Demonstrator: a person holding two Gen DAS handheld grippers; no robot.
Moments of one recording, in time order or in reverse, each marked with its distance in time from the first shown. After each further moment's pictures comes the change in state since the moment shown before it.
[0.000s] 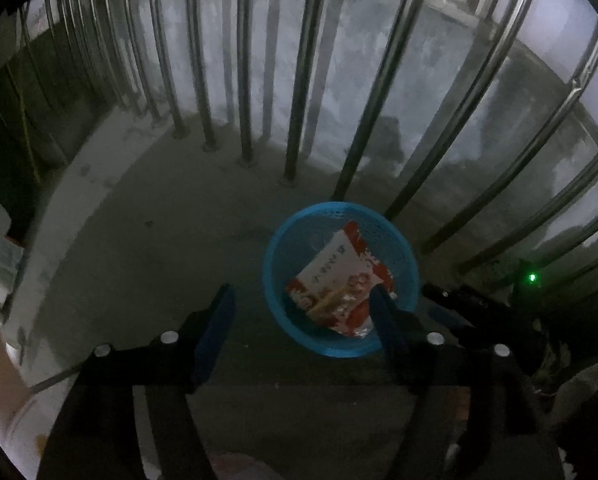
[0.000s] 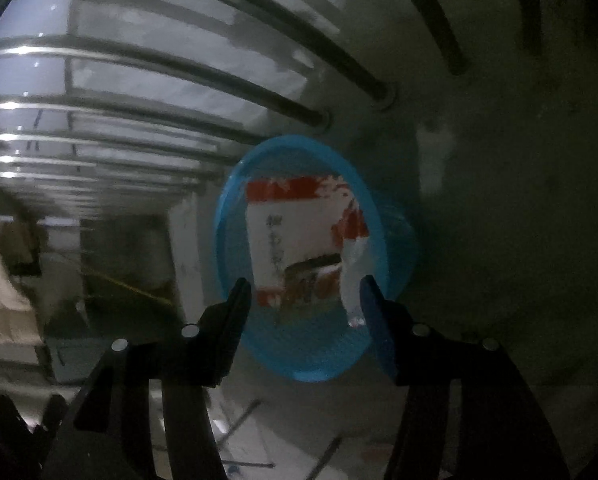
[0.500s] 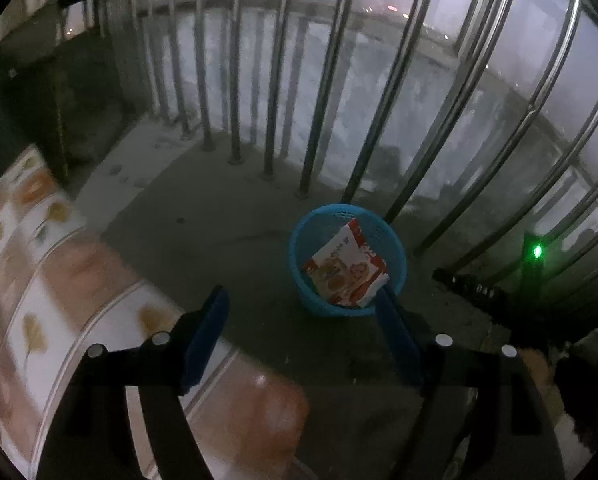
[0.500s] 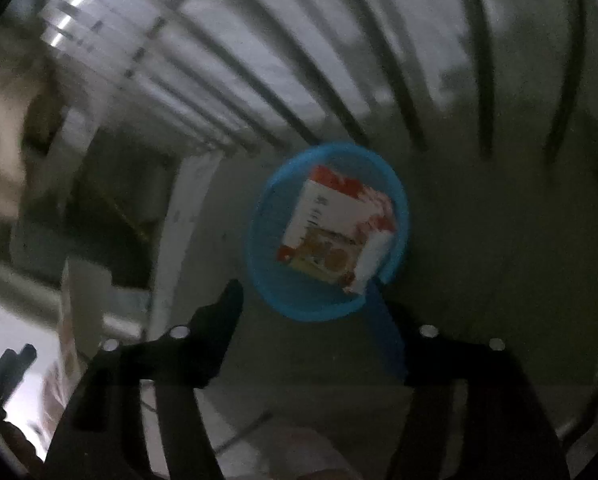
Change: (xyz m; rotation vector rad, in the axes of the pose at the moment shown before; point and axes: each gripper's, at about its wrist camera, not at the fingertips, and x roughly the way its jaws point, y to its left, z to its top) left arm -0.131 0.033 -0.076 -0.056 -0.103 0.000; right arm -0.077 0.086 -0.055 -0.470 -0.058 -0.090
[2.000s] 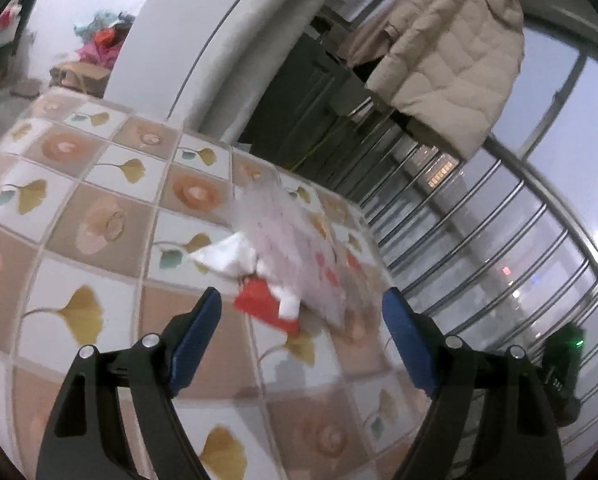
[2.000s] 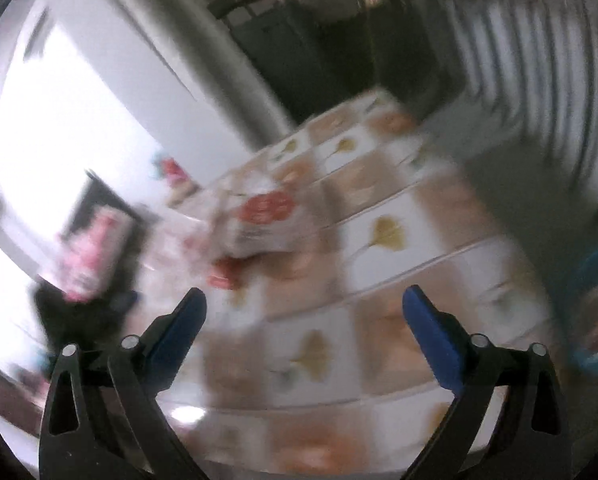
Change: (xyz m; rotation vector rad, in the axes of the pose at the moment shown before) left arm -0.263 0.298 -0.264 -0.870 -0.616 0.182; right arm -0.034 0.382 -0.174 -0.701 0.326 0.519
